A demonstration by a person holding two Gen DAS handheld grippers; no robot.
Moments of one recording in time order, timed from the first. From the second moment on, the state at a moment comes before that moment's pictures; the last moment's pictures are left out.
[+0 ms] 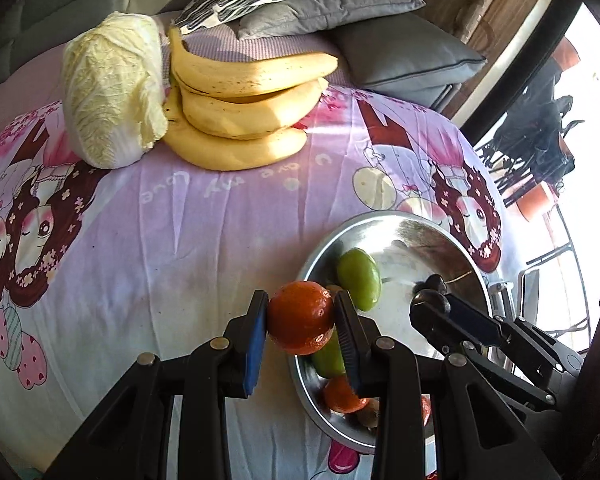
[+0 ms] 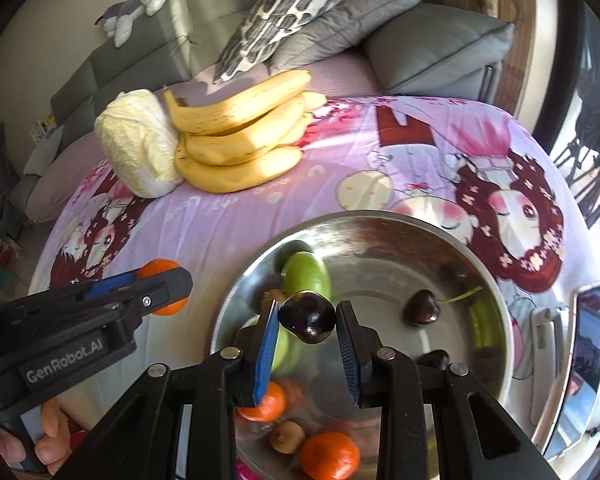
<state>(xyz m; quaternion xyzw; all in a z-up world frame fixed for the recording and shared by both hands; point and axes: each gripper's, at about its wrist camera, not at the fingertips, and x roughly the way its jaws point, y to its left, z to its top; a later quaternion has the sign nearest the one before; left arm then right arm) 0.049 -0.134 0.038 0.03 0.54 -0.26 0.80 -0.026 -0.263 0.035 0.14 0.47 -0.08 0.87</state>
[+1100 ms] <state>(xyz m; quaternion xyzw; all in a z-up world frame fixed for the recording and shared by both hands) 0.036 -0.210 0.008 0.12 0.59 -0.27 0.75 -0.052 -0.294 0.001 0.14 0.52 -0.13 0.83</state>
